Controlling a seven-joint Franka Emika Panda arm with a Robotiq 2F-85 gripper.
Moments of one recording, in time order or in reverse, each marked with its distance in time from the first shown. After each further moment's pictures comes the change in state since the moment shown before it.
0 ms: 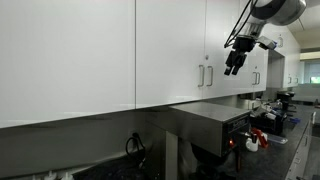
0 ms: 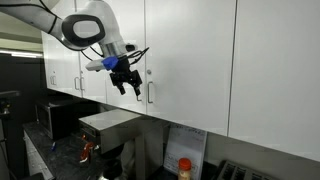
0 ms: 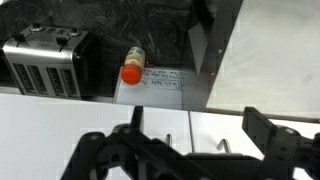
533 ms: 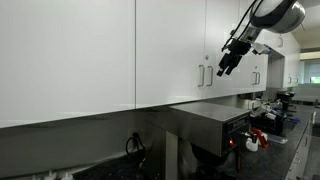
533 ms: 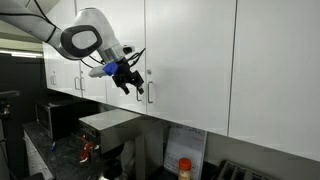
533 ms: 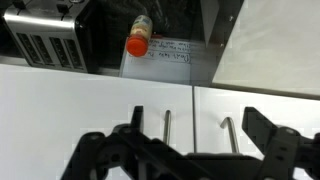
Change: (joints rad) arm -0.011 0.008 0.042 -0.082 -0.016 0.249 0.051
